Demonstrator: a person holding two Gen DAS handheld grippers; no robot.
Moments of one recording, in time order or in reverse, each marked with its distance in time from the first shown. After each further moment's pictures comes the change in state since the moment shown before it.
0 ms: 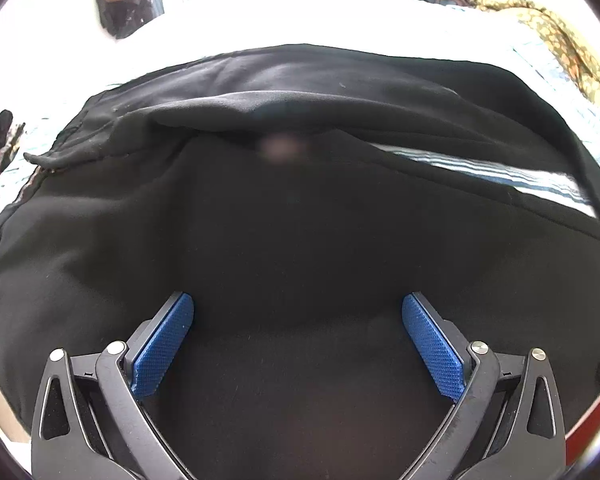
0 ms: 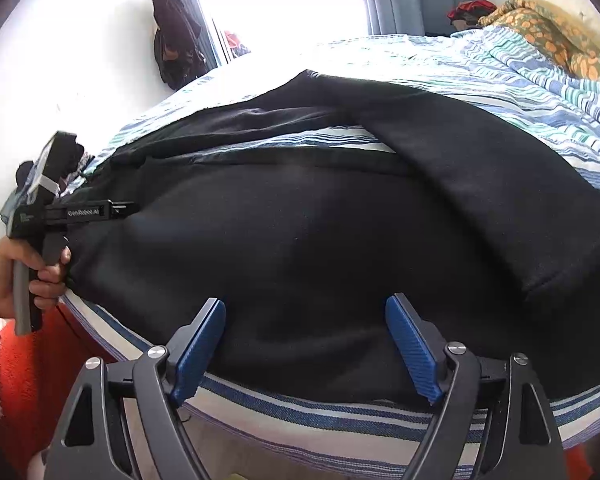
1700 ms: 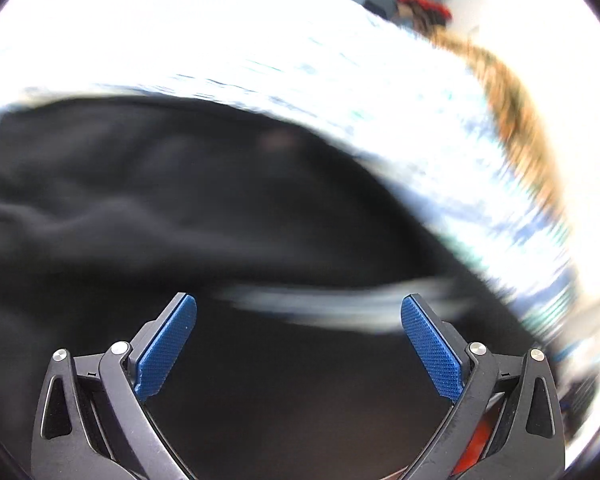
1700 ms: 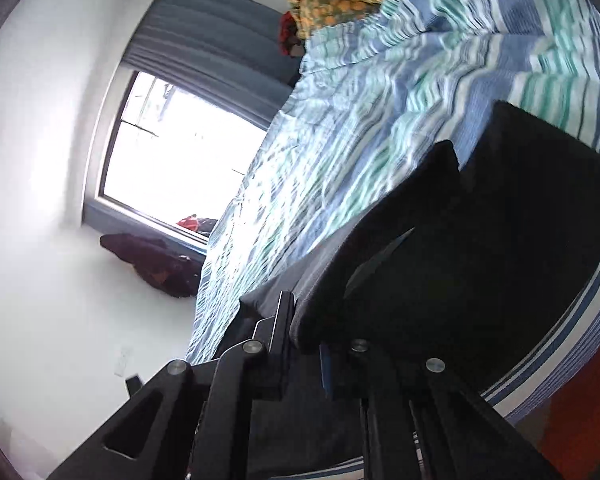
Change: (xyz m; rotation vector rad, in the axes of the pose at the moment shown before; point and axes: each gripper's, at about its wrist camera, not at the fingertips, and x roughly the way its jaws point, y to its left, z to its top) left arm -0.003 0.012 0.138 -0.225 0.140 -0.505; right arm -0.121 -0.144 0.005 0.821 -0.360 0.241
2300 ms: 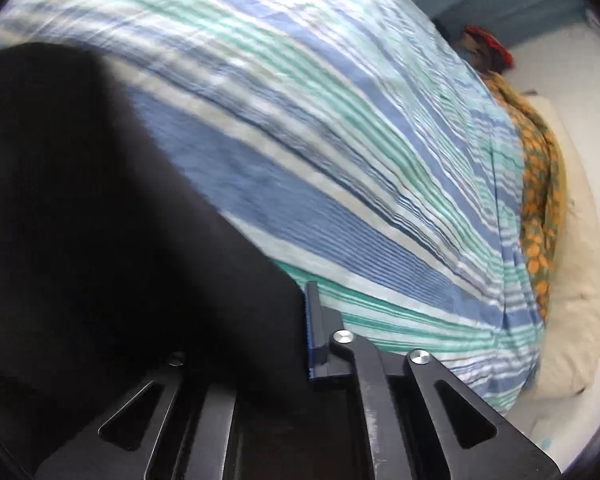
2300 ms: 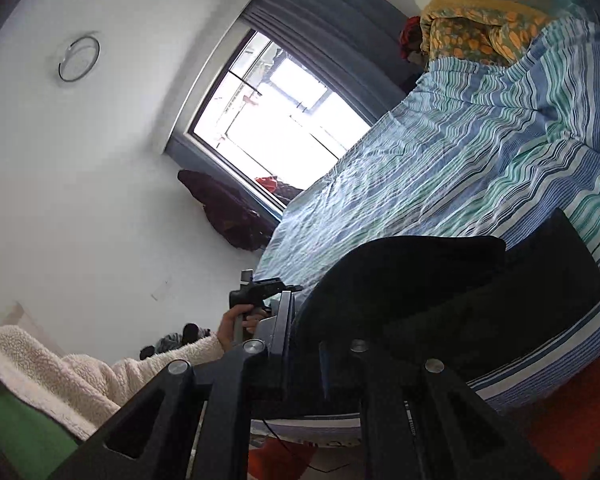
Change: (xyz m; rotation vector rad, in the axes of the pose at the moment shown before) left arm 0.034 0.053 0.062 -0.274 0.058 0.006; right arm -0.083 0.063 0.007 -0.293 0.084 0.172
